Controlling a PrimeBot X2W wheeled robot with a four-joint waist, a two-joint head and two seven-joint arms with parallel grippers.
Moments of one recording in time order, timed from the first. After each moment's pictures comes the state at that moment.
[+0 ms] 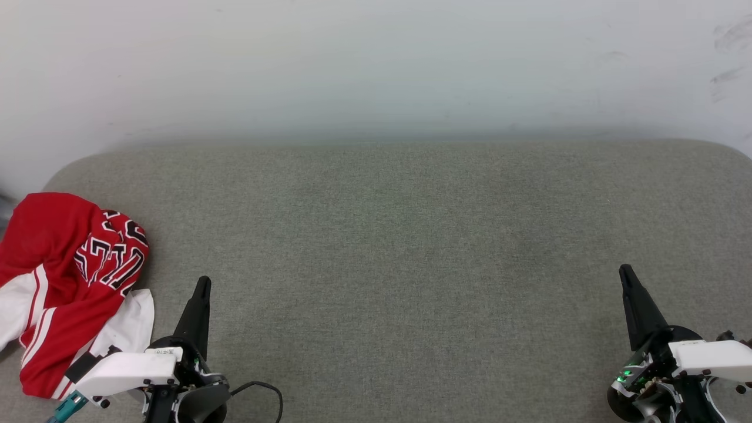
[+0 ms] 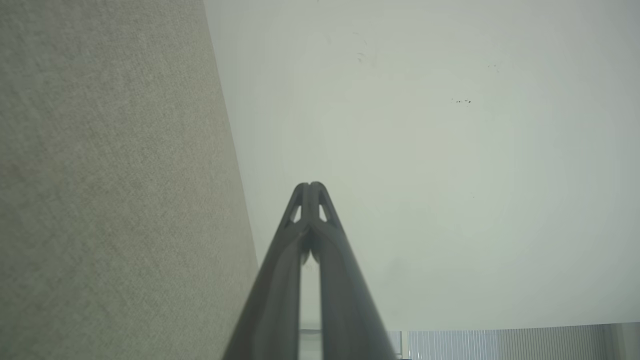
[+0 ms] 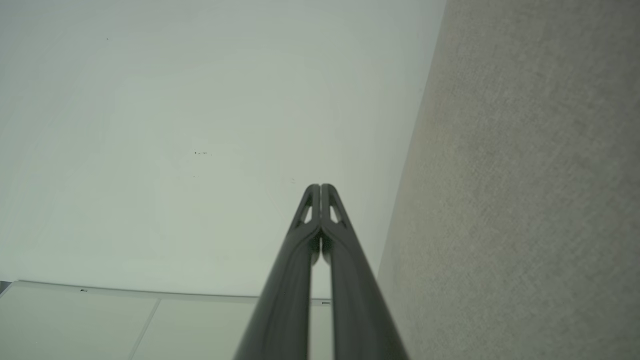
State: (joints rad) left arm -0.11 0.05 0.12 0.25 -1.61 -0.13 0.11; right arm -0.10 -0.05 -0.11 0.25 1.62 0.13 0.11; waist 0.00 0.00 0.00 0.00
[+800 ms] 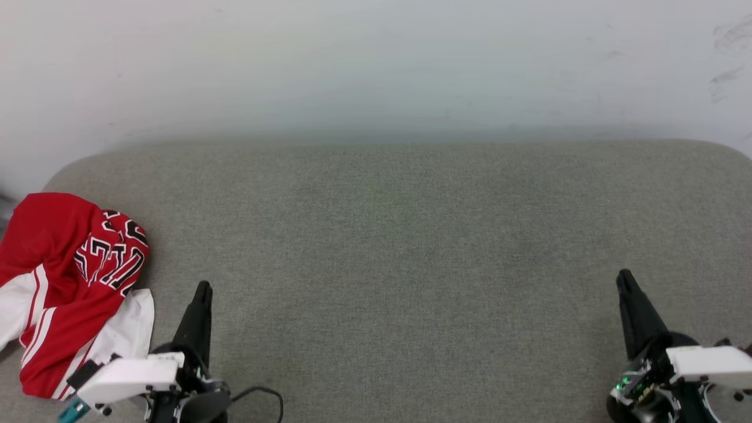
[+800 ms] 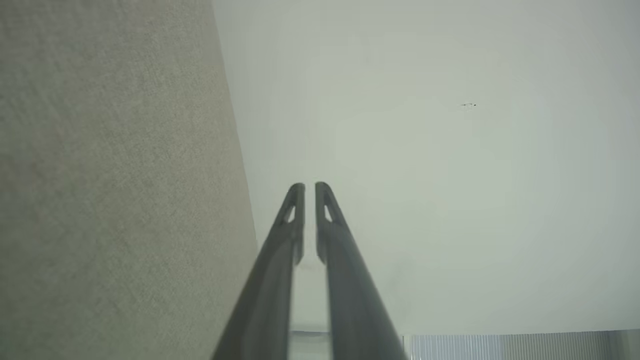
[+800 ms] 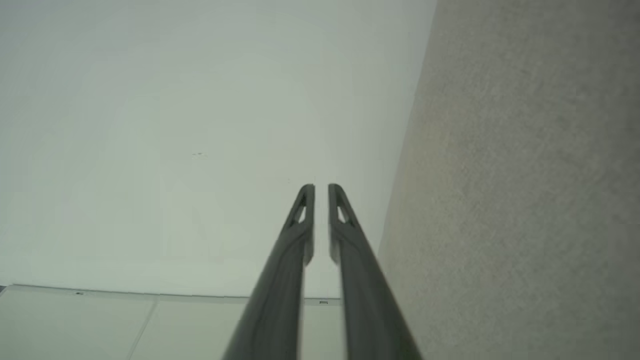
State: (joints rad) left arm -0.10 0.05 0.11 0.25 -1.61 -0.13 0.11; right arm -0.10 -0.05 -0.11 0.25 1.62 0.13 0.11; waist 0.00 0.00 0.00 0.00
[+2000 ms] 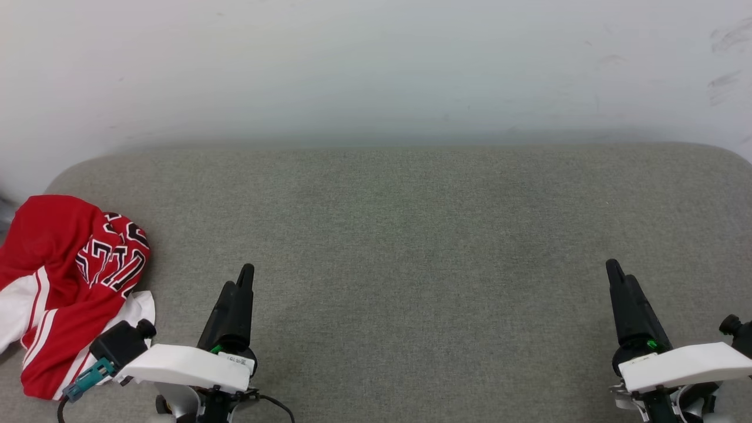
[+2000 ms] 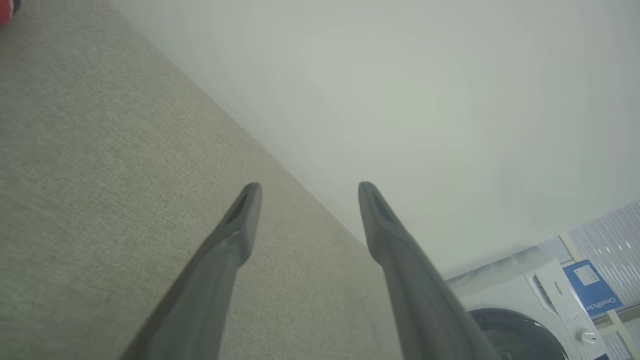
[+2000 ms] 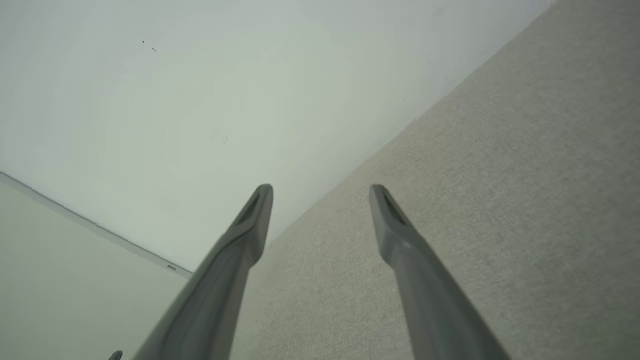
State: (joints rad) left arm -0.07 0.06 -0.02 0.15 -1.03 -0.13 -0.04; right arm -0.03 -0.06 -0.06 0.12 0.94 0.13 -0.02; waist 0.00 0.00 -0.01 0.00
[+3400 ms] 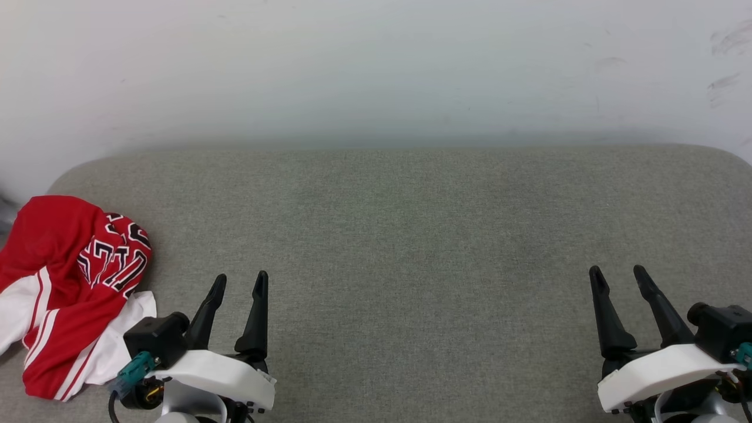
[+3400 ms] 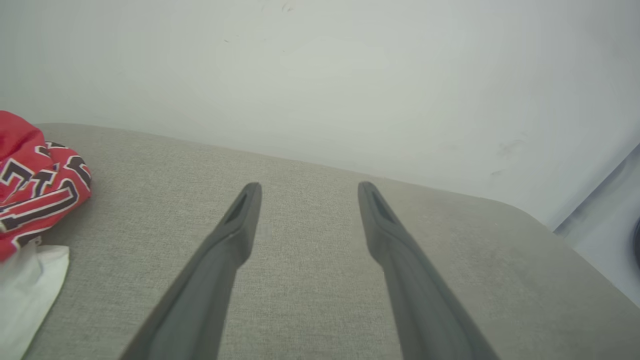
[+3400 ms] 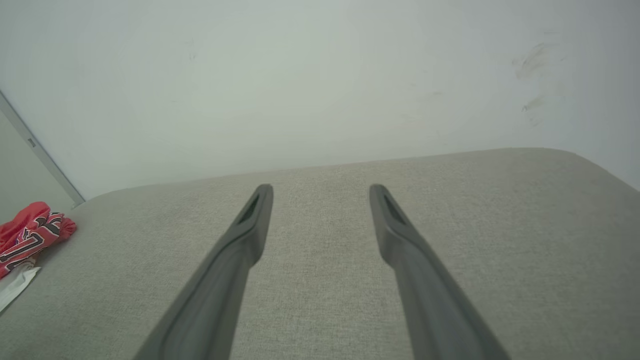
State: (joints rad) left arm -0.06 0.12 -0.10 0.14 -0.44 -0.08 -0.16; right arm 0.01 -0.05 -0.06 -0.02 0.27 0.13 0.00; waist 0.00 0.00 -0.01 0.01
